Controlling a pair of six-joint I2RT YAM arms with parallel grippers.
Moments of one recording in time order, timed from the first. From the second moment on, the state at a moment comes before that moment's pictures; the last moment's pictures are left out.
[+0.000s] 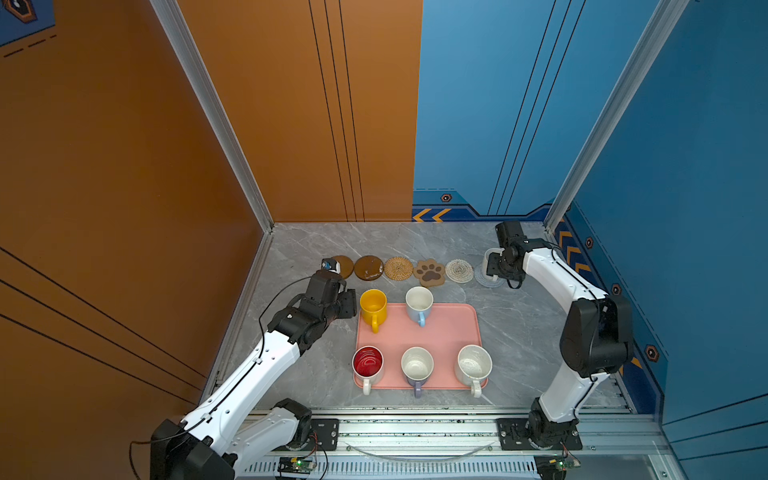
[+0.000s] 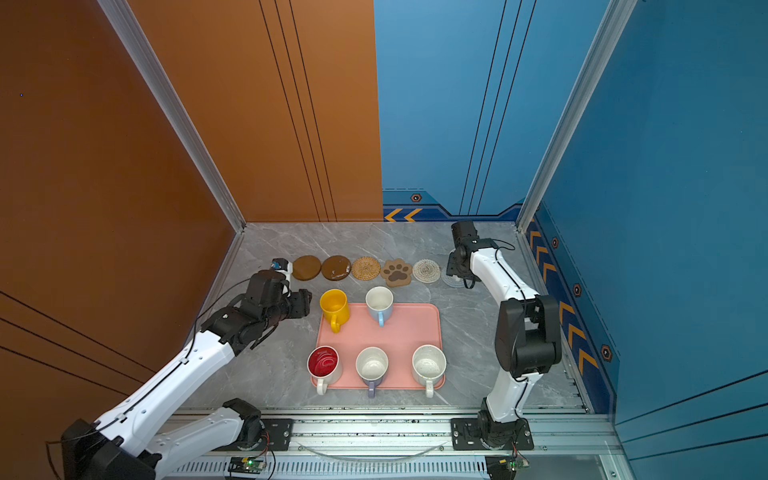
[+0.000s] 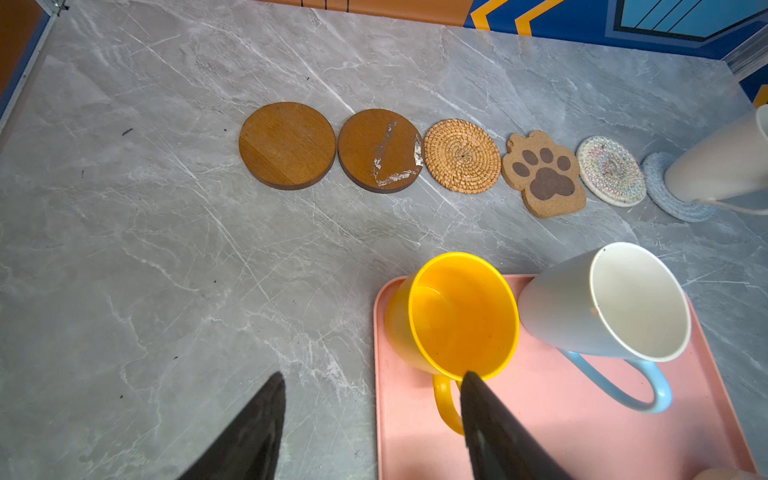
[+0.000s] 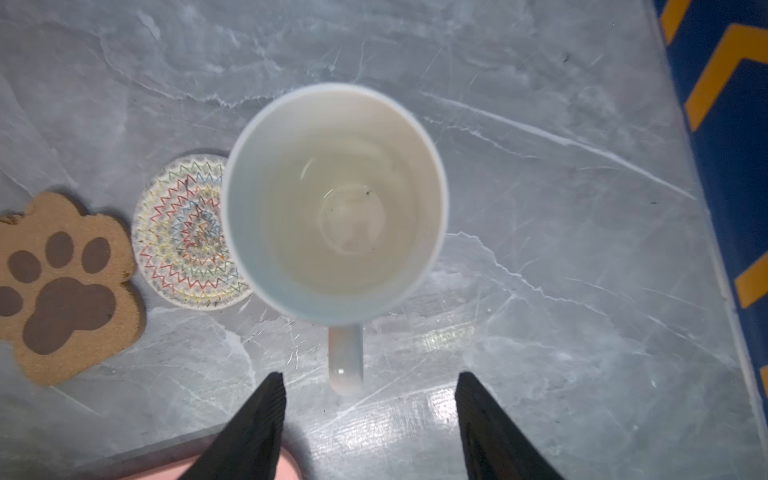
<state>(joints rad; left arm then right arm) -0.43 1.03 0.87 -0.57 -0.18 -0.39 0.15 1.71 1.42 -0.80 0.23 0.38</state>
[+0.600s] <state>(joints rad) -0.55 1.10 0.87 -0.68 -0.20 -0.42 0.49 1.19 1.07 -0.71 0.53 0.65</state>
